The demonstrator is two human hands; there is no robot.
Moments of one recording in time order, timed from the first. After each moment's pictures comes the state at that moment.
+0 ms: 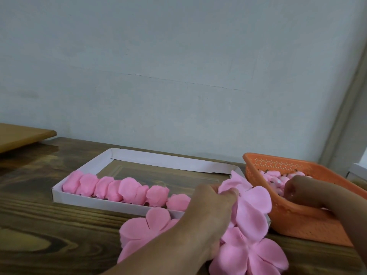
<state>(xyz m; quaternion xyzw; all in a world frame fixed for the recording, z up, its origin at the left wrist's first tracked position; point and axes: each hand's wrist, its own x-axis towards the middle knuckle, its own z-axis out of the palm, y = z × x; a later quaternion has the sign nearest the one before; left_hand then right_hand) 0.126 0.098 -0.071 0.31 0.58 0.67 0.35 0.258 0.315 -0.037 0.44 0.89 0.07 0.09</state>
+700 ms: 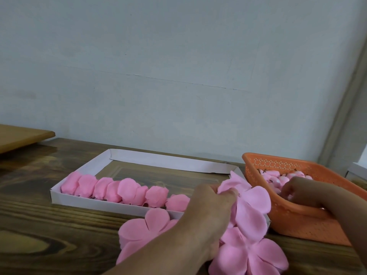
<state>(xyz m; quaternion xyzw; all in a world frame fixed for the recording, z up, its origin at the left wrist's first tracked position) 0.127 0.095 -0.066 0.31 0.59 0.67 0.34 0.262 0.336 -0.050 0.44 0.89 0.05 0.10</state>
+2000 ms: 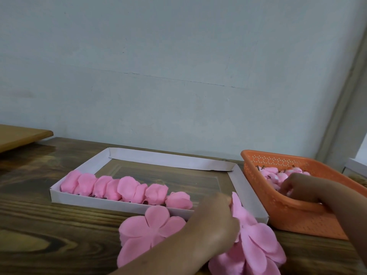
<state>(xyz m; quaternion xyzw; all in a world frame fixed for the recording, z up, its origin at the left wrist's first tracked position) 0.122 0.097 -0.082 0.53 0.73 0.39 0.21 0.260 0.332 -0.046 0.46 0.88 0.02 0.11</state>
